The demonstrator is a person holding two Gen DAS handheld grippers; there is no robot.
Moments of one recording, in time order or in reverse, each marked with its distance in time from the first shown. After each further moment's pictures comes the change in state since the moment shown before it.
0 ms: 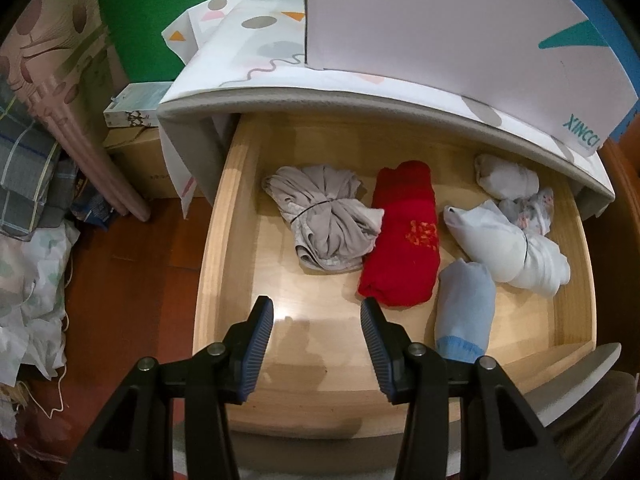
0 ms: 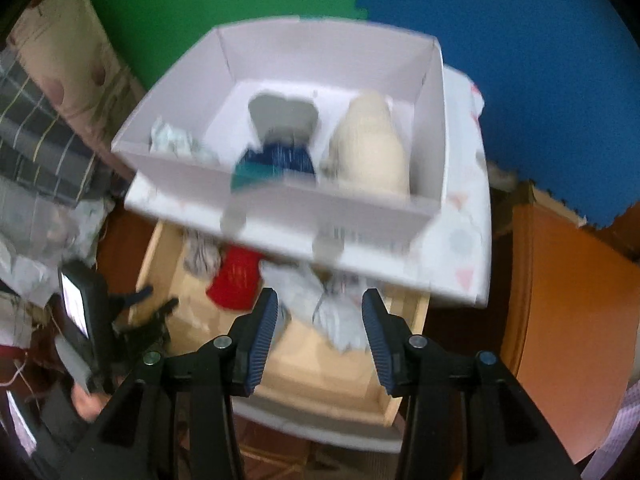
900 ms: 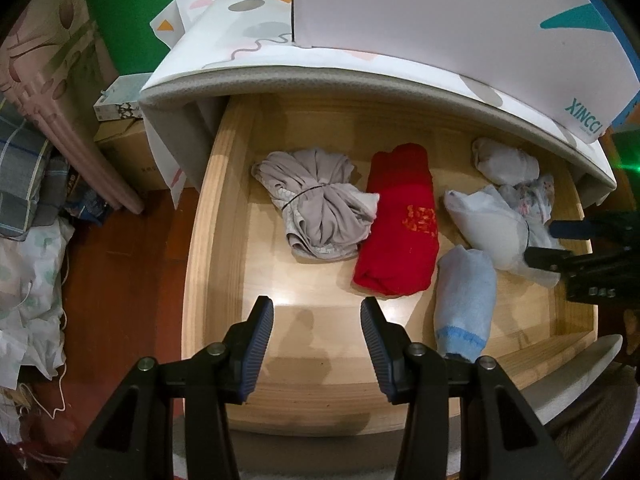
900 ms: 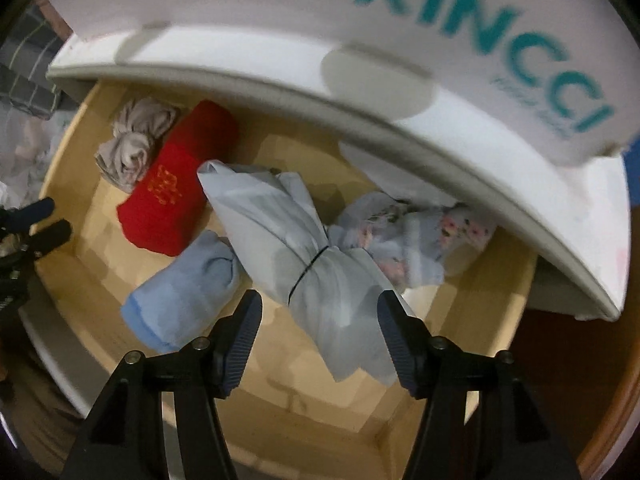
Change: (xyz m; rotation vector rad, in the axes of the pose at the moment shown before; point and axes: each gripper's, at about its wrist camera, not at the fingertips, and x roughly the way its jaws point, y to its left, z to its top) left arm 0.009 -0.002 -0.002 0.014 0.049 -0.013; right arm 0.180 0.009 -0.039 -0.179 0.183 -0.023
